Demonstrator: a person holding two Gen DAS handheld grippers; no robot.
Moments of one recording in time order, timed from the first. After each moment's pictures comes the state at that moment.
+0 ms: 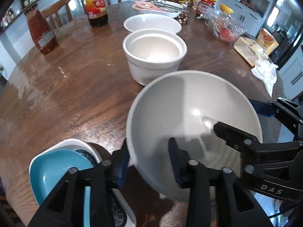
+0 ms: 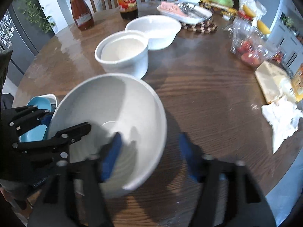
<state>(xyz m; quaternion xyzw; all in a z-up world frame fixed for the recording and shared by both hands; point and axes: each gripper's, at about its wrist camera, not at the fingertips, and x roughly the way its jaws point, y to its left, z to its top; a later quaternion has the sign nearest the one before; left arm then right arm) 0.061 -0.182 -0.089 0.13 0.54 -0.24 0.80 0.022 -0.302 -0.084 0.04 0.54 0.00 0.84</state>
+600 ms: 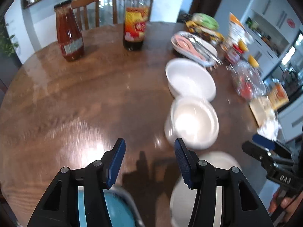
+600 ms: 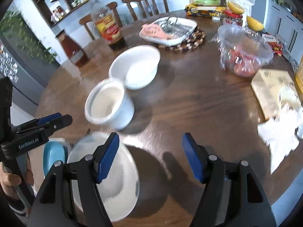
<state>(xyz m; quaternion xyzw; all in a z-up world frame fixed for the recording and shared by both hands) 0.146 -0.162 -0.040 0.02 0.52 -0.18 0.83 0.061 -0.364 -0.057 0.15 0.50 0.01 0.85</state>
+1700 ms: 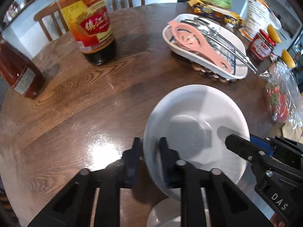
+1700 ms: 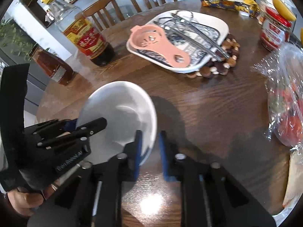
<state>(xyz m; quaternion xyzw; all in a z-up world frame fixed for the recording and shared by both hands) 0.256 -0.266 -0.099 0.12 0.56 -0.15 0.81 0.214 -0.380 -0.105 0.17 0.54 0.06 0.82</state>
